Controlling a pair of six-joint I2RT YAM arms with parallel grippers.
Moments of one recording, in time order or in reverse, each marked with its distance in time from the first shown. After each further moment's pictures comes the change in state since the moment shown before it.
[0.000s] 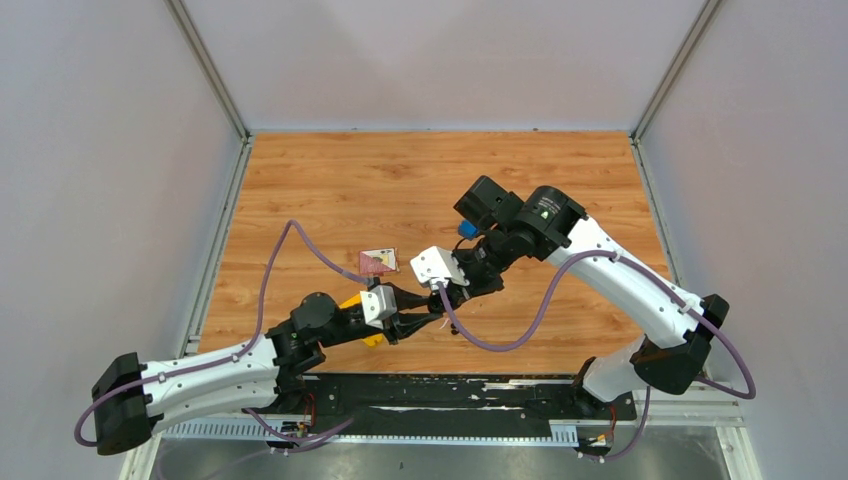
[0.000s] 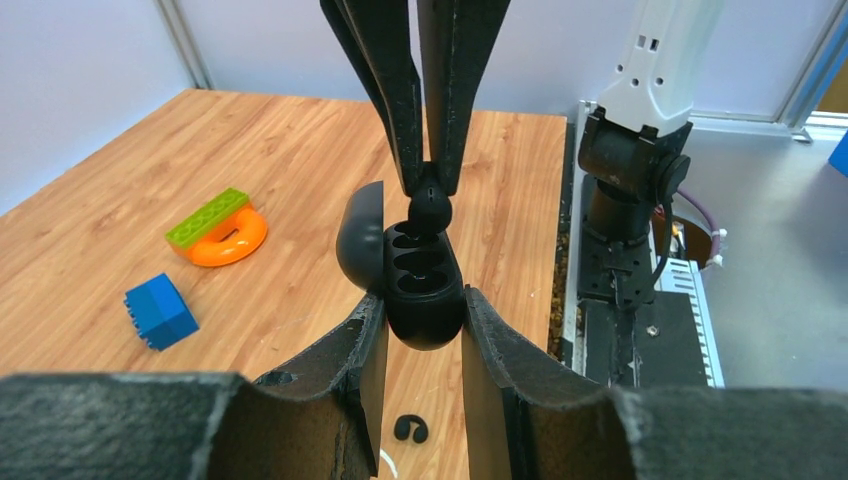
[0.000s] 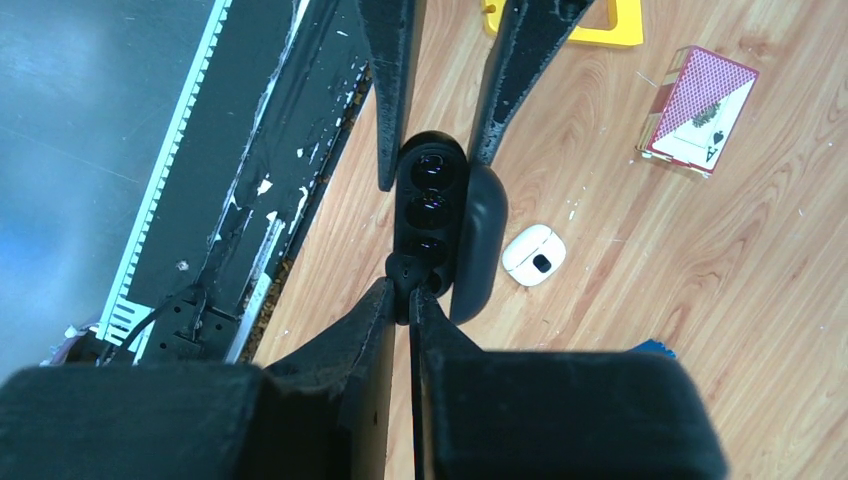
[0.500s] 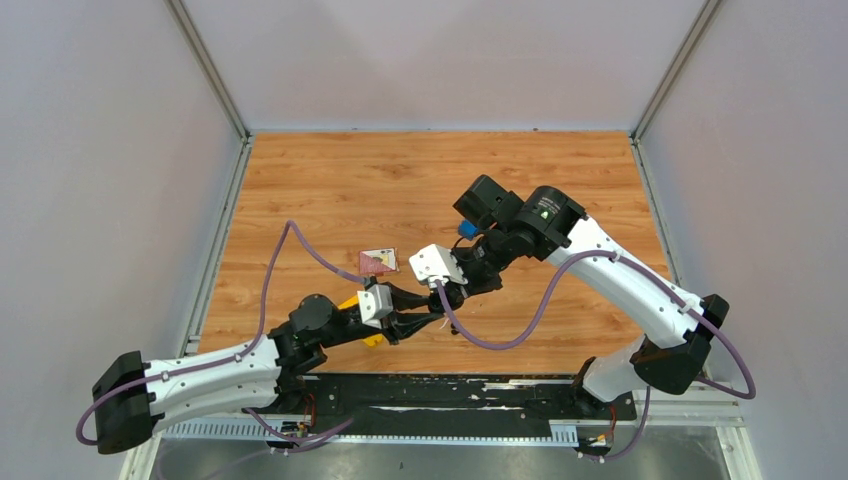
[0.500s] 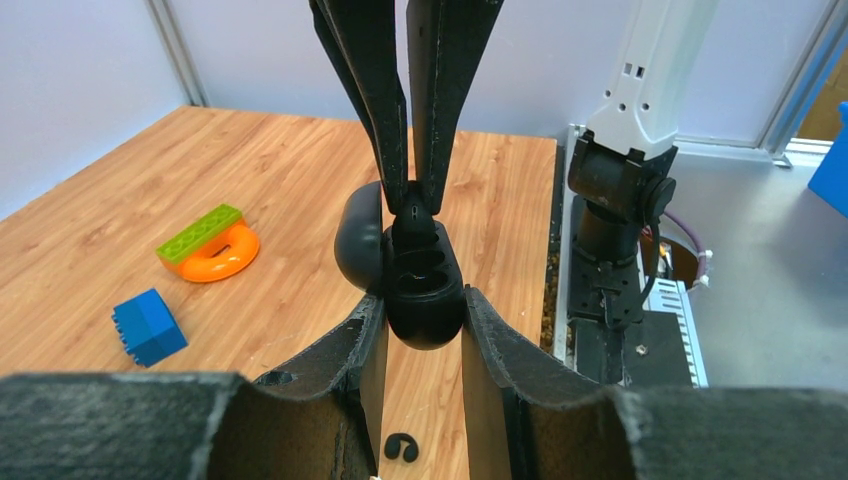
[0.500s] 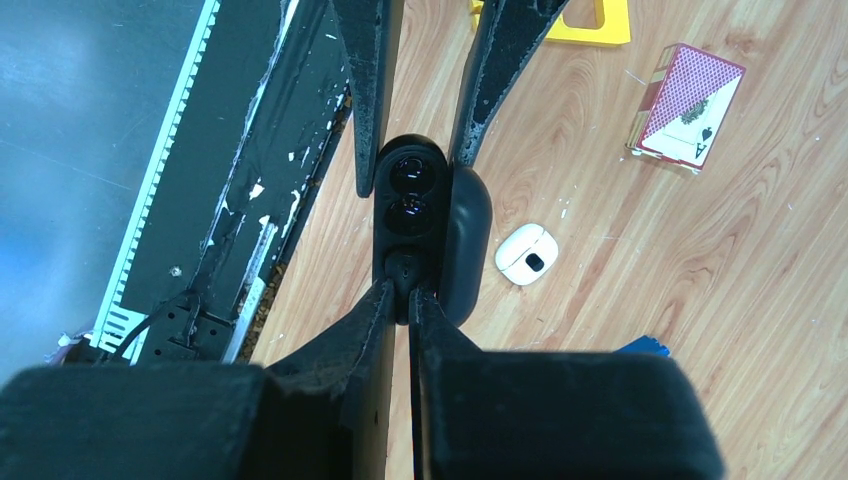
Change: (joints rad) left arm 0.000 0.017 -0.016 0.073 0.013 -0.034; right arm 0.000 0.000 0.000 0.022 0.014 0.016
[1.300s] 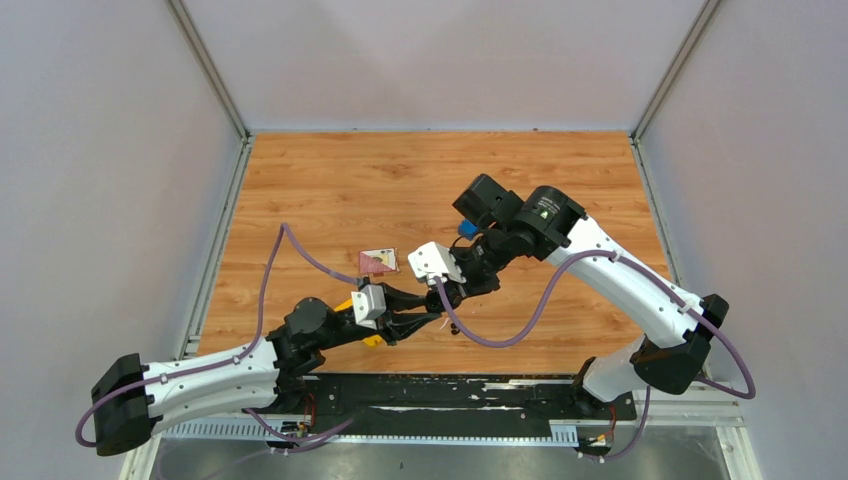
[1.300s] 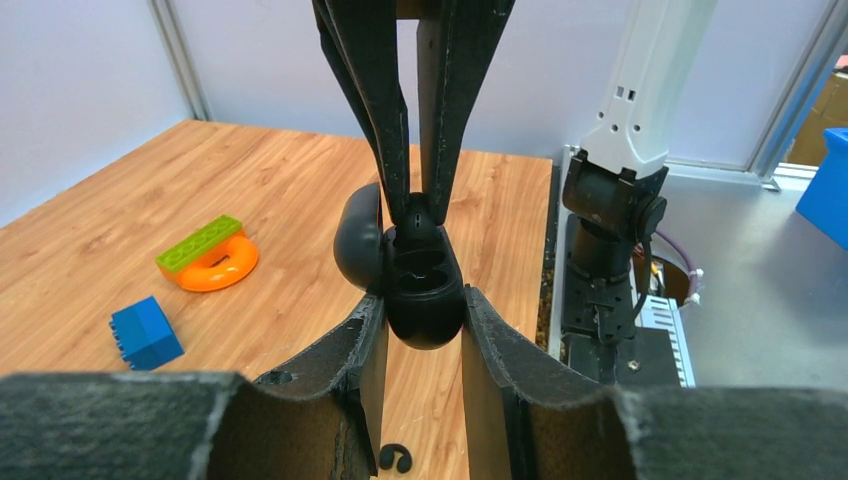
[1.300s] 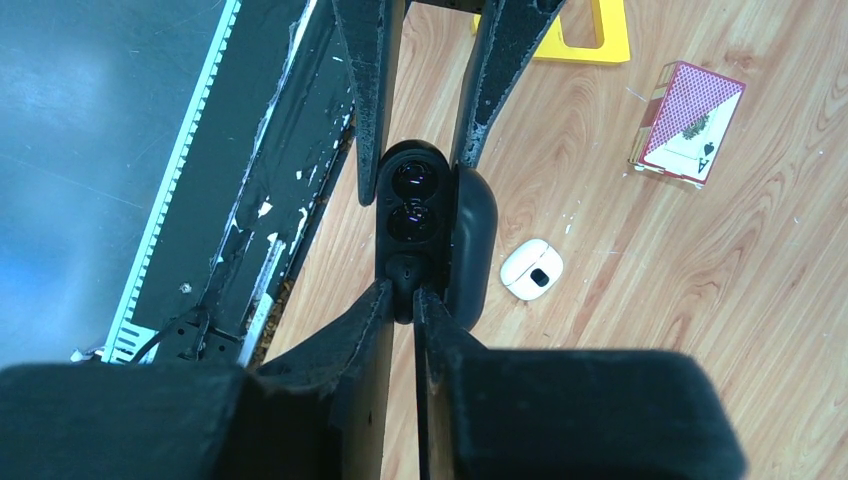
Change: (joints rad) left arm 0.000 -0.028 -0.035 0.055 -0.013 -0.031; right arm 0.000 0.001 0.000 0.018 -0.035 0.029
